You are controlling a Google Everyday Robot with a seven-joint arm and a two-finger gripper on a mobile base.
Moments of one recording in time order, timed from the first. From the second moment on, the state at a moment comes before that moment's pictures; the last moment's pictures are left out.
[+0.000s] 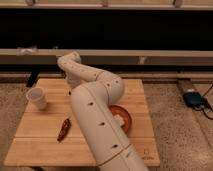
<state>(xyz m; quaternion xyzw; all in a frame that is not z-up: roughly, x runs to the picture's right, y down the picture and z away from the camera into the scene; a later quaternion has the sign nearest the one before) -0.189 0.022 0.986 -0.33 0.12 0.31 0.88</state>
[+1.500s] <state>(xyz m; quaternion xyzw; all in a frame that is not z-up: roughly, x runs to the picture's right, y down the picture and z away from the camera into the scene) -0.300 -0.039 0.806 -0.32 -0.07 0.30 0.90</state>
